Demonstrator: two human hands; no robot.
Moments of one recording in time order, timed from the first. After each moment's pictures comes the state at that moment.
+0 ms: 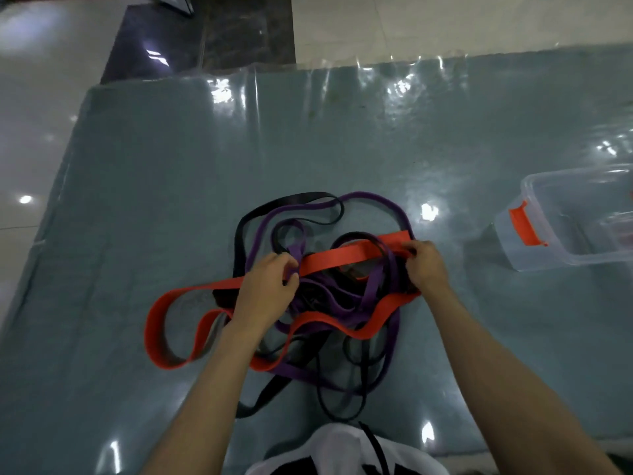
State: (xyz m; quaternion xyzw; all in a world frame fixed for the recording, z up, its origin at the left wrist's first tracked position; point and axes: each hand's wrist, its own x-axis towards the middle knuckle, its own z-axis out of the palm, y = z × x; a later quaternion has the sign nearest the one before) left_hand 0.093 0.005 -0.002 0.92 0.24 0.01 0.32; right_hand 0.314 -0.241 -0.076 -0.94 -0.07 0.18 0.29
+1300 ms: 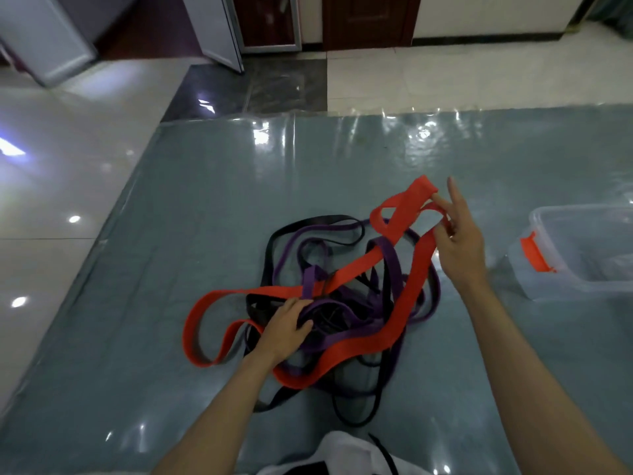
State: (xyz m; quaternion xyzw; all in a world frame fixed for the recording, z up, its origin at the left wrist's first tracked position) left_hand 0.028 -0.010 -0.074 0.88 0.23 -0.04 0.40; right_hand 0.312 -0.237 0.035 -0.80 -0.26 -0.01 0.54
